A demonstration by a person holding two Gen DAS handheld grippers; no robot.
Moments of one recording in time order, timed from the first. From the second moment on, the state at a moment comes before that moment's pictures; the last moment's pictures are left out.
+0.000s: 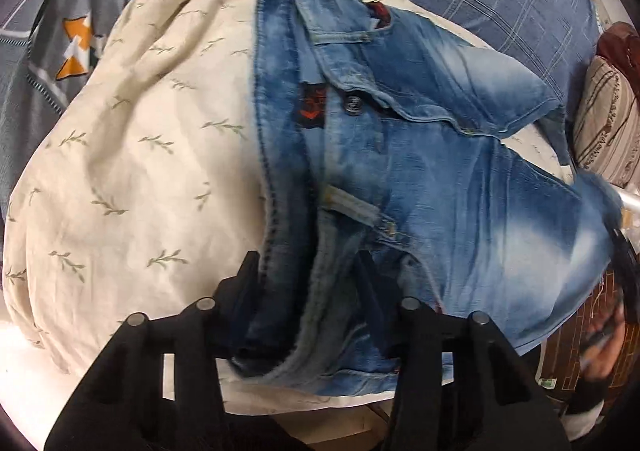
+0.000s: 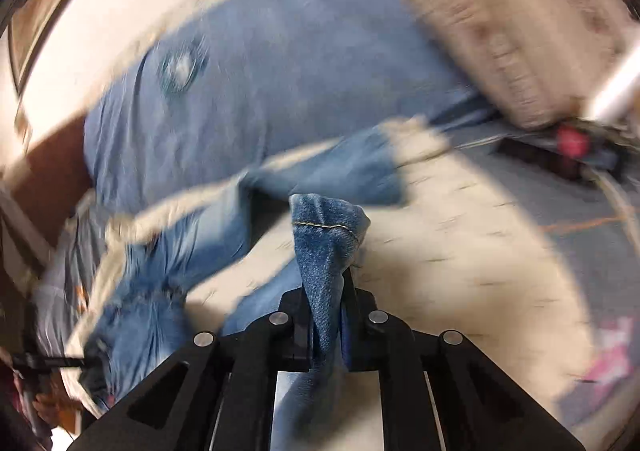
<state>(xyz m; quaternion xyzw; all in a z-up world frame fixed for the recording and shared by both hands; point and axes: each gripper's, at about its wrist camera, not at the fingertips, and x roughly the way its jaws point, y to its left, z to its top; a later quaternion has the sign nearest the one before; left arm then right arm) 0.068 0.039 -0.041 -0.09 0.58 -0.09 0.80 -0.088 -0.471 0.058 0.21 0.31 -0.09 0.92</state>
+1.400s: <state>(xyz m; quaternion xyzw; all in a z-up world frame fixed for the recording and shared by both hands) 0.065 0.003 -0.044 0.00 0.52 -0.07 0.85 -0.121 -0.570 -0.017 0.35 0.38 -0.14 0.85</state>
